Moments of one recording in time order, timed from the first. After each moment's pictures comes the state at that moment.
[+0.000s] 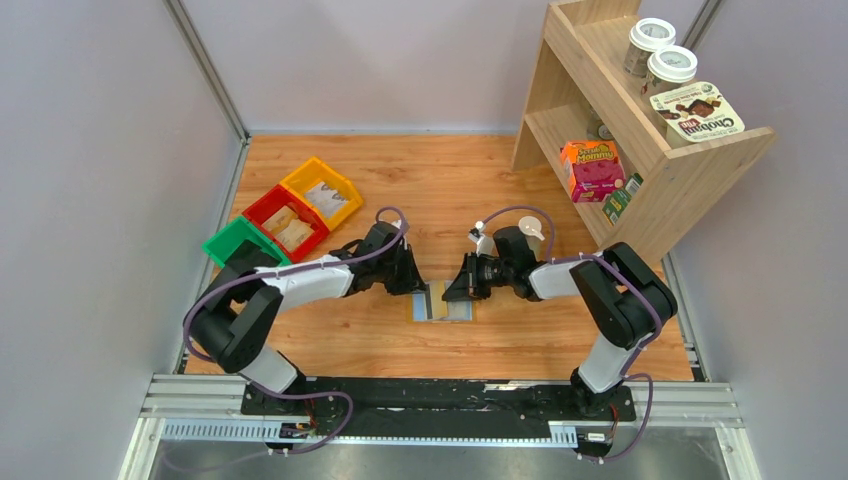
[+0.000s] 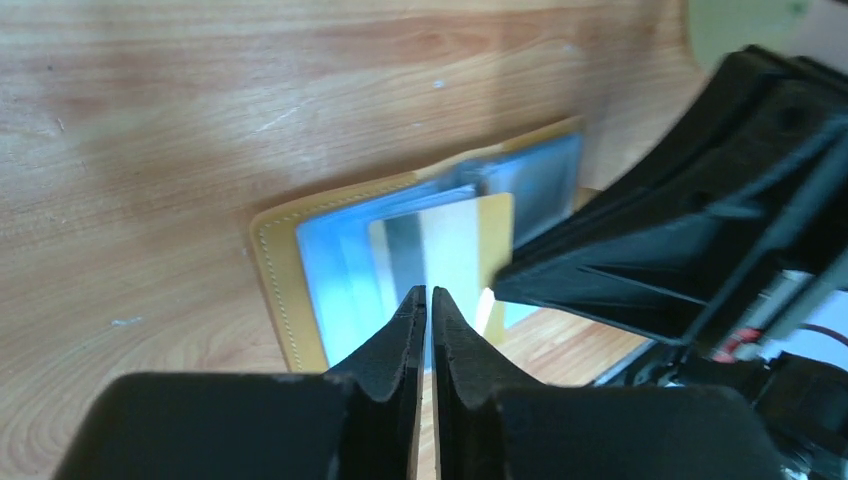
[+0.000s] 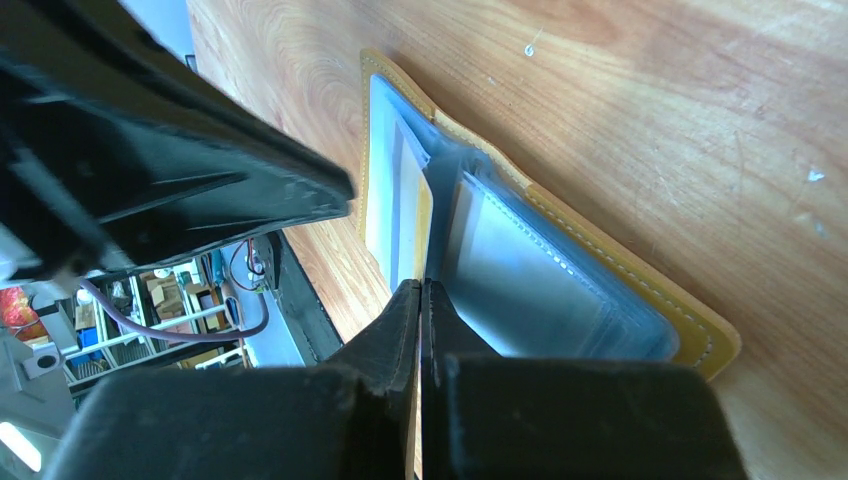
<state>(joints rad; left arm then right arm) -0.69 1.52 0.76 -0.07 0.22 -0.84 0.51 1.72 0.62 0.38 -0.75 0.74</state>
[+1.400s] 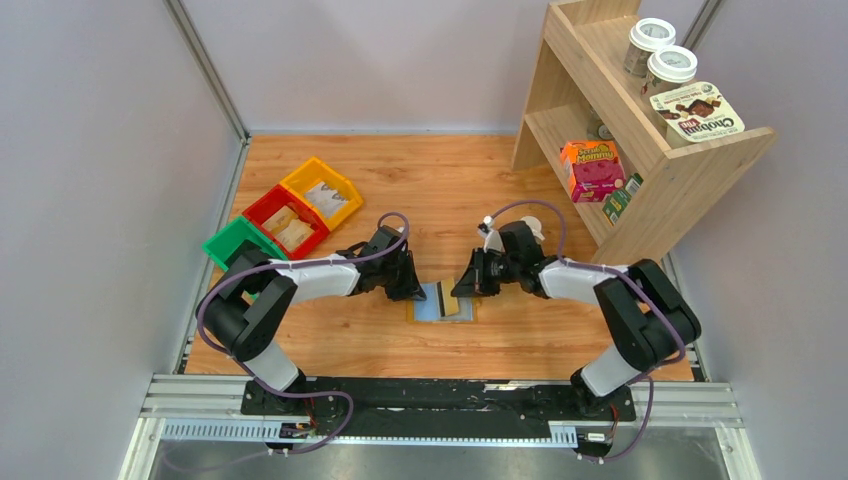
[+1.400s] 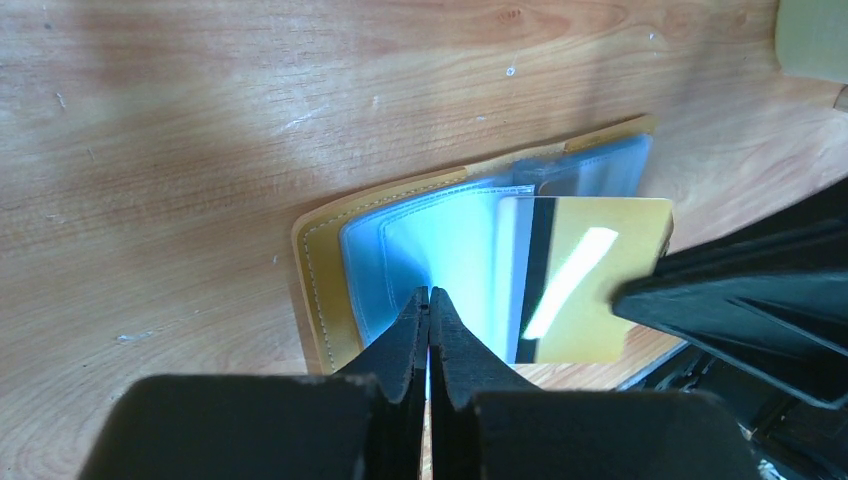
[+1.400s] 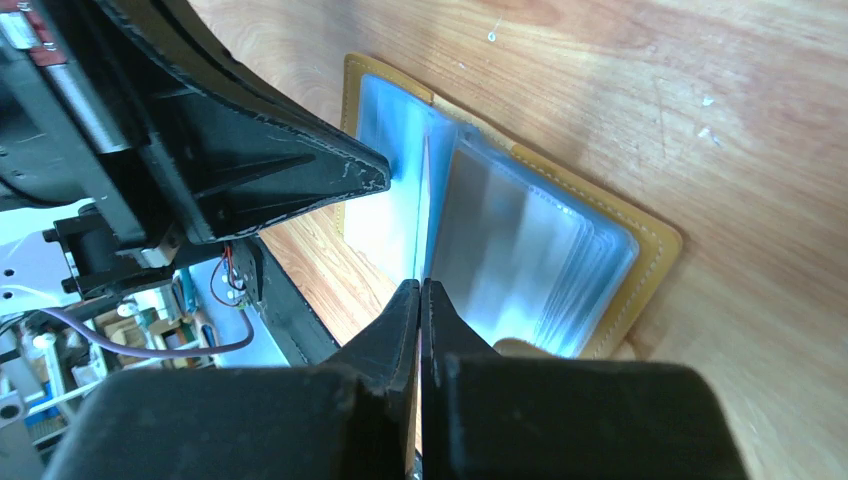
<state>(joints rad) -0.69 1.63 0.76 -0.08 0.22 -0.86 0.50 1.60 0.65 0.16 -0.66 0.70</state>
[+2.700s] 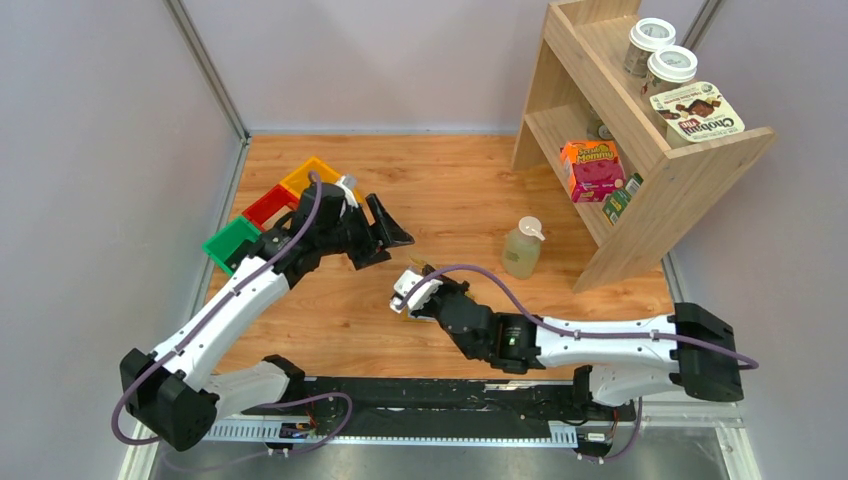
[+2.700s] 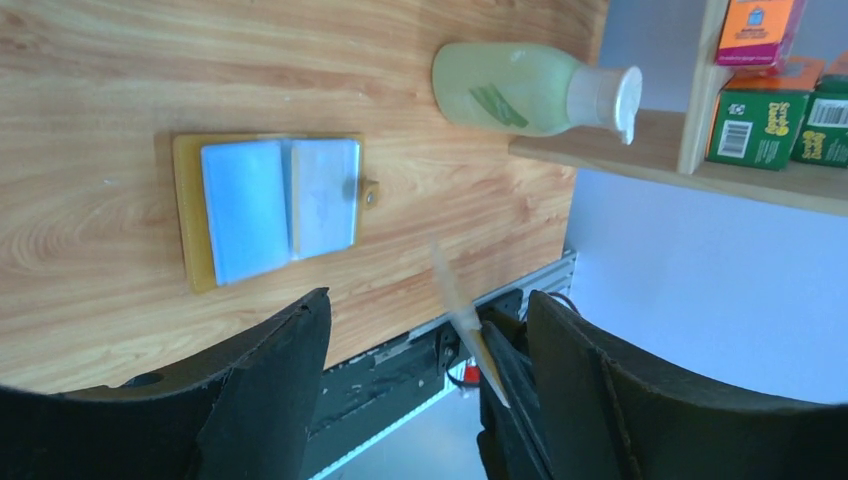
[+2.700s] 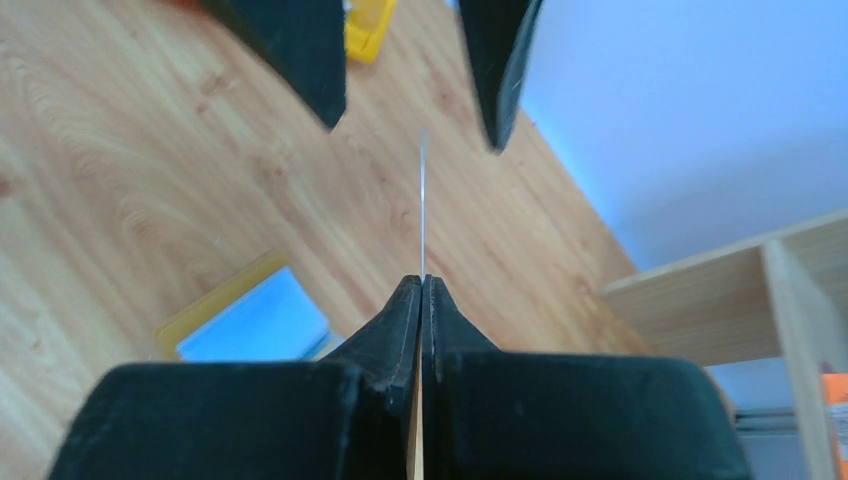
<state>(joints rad) -0.52 1.12 1.04 -0.56 0.28 -0.97 1.36 1.24 0.77 0.22 0.75 -0.41</state>
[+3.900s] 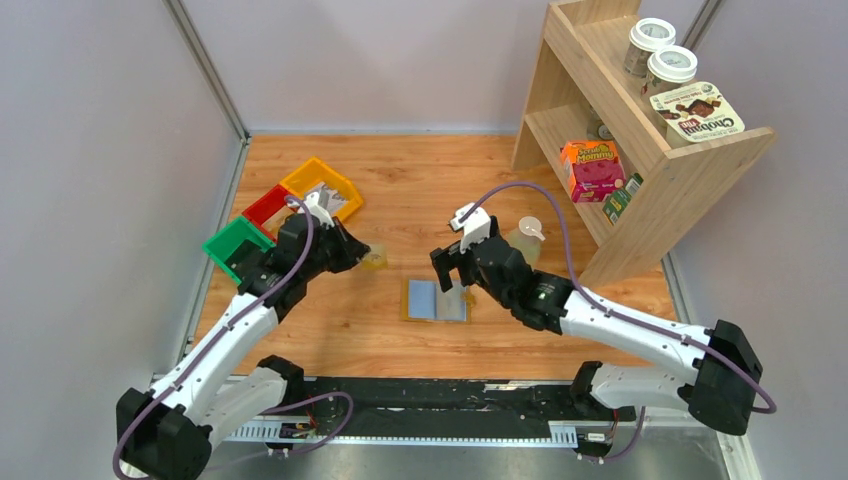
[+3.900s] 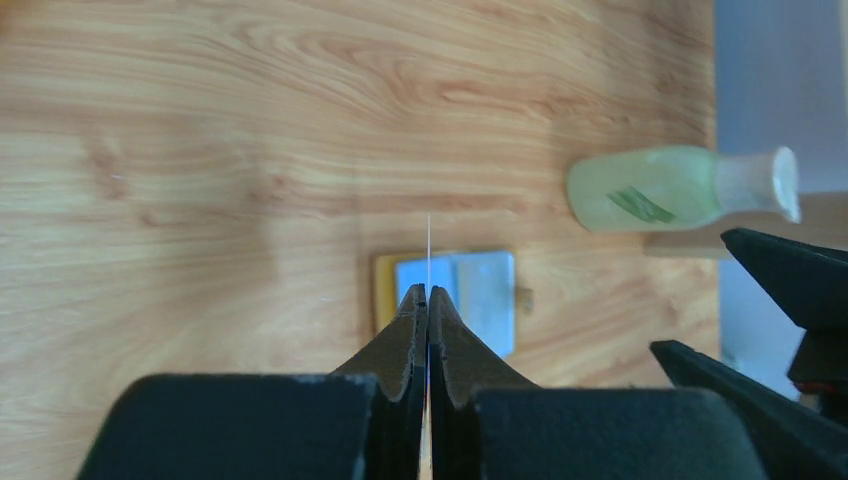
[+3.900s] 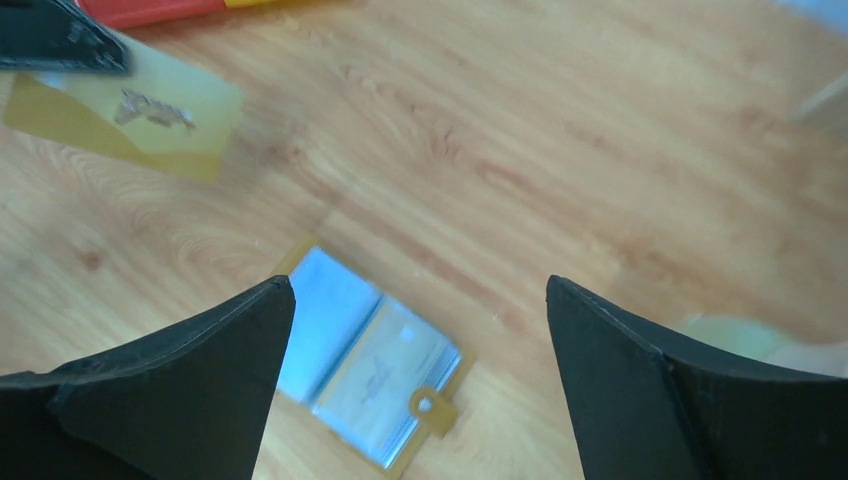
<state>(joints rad) -0.42 0.93 0.72 -0.31 0.12 -0.72 1.05 1.15 0.80 -0.01 0.45 0.08</state>
